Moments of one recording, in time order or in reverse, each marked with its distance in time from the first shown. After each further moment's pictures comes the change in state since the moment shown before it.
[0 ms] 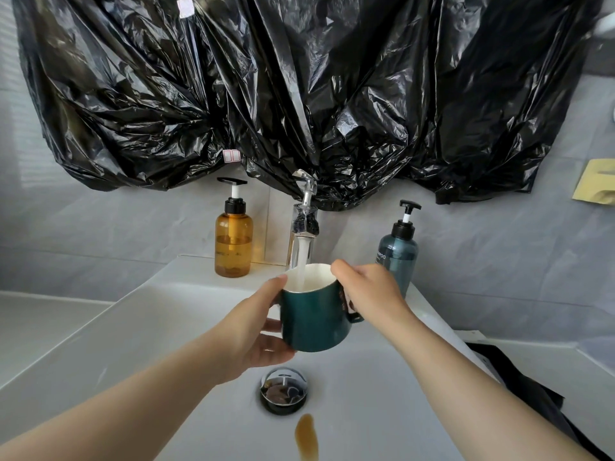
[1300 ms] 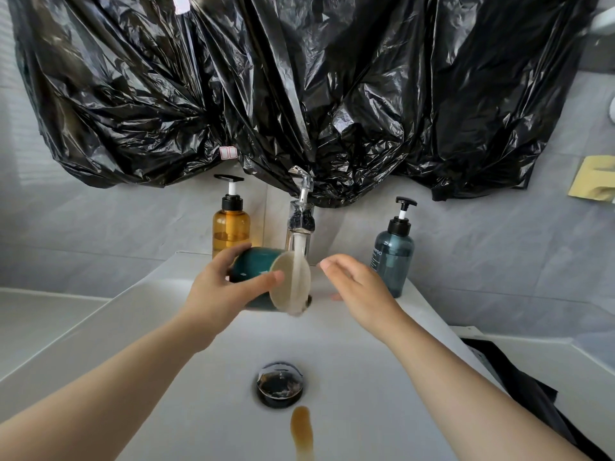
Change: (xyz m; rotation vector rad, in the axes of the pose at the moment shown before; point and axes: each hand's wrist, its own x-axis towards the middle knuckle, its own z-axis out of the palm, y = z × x) left_hand 0.009 0.011 -0.028 0.146 0.216 0.487; right_hand 0.006 0.021 0.007 0.065 -0.123 -0.201
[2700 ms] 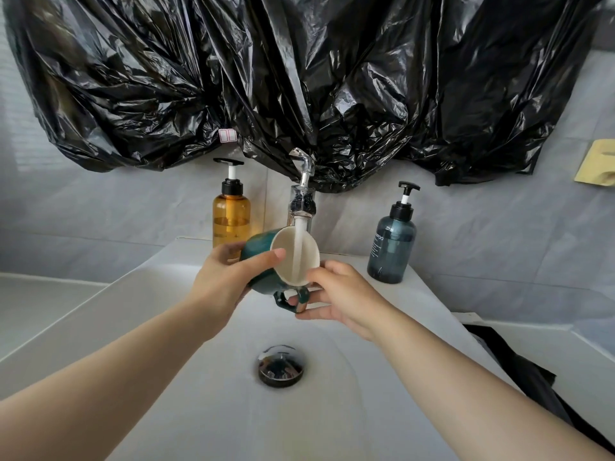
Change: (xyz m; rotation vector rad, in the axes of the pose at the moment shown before) left_hand -0.004 -0.001 0.007 -0.238 -0.024 -0.159; right_hand -0.010 -0.016 0.022 0.503 -0.249 0.410
